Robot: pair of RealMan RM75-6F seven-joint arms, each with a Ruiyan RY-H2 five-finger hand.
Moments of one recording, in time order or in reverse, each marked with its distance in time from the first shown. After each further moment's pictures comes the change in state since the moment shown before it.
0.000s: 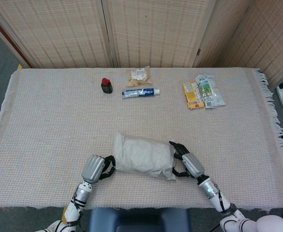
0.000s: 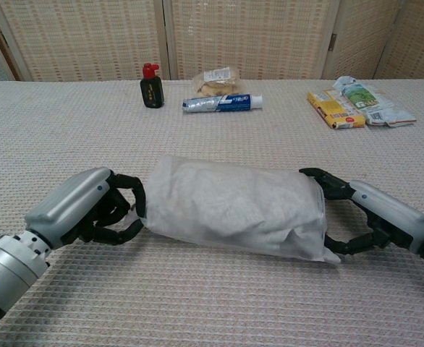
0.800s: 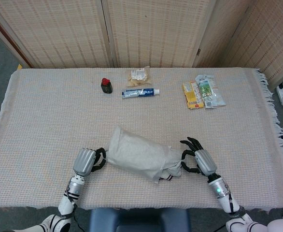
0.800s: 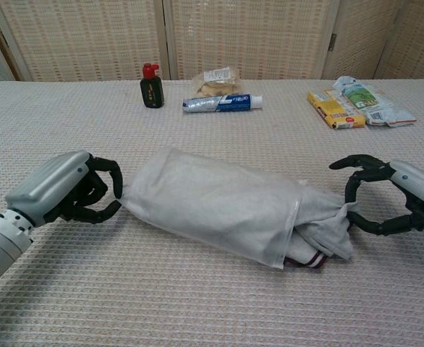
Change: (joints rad) left arm -0.020 0.036 -0.049 0.080 -0.040 -0.010 0.003; right arm -0.051 0.110 0.027 -0.104 0.061 0.062 -0.122
